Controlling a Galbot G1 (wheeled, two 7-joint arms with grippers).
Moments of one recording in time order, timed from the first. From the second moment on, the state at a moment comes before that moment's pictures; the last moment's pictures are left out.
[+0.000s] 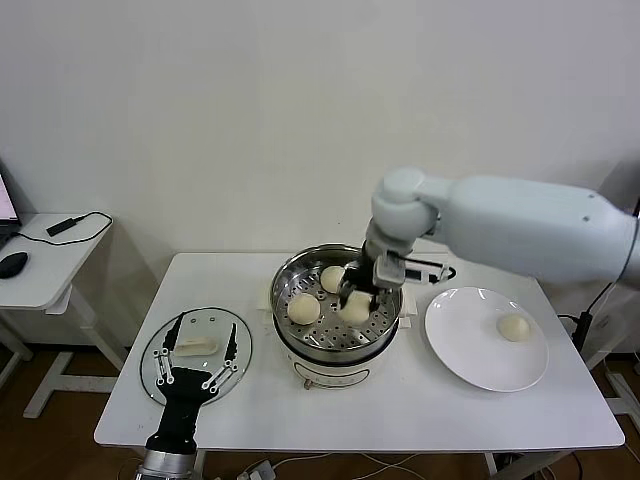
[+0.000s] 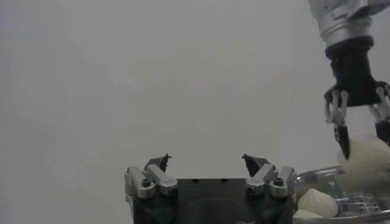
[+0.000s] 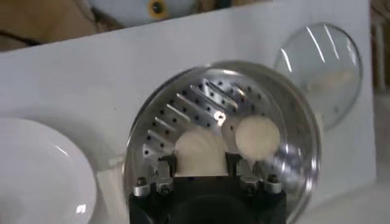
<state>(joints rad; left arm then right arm) 1.69 -1.37 -0.48 -2.15 0.17 -0.34 -0.12 0.60 0.99 -1.29 1.57 -0.14 0.54 -1.12</state>
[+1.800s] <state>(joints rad) 1.67 -1.37 -0.47 -2.14 0.16 -0.33 -0.12 0.43 0.62 -1.10 1.05 0.14 0.13 -1.22</state>
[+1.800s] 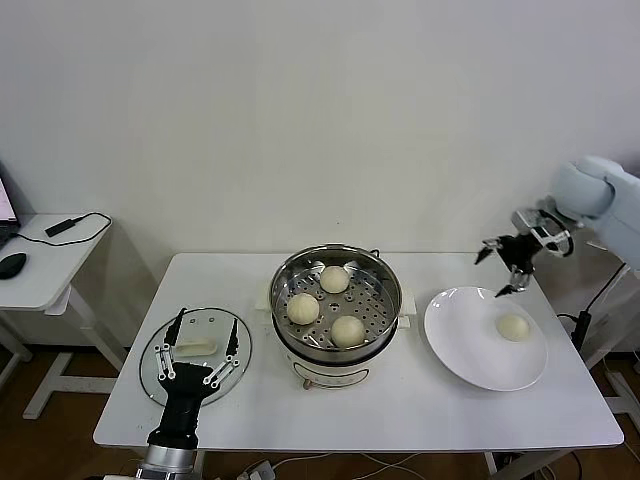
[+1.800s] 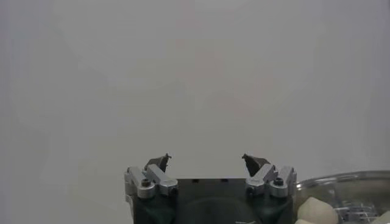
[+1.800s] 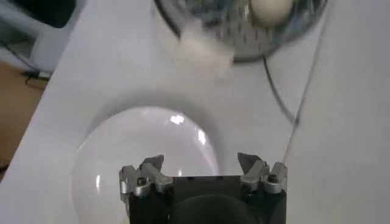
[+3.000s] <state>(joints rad) 1.67 -1.37 -0.48 -2.12 0.16 -0.34 -0.12 0.07 0.78 -0.82 0.59 -0.08 0.15 -1.07</state>
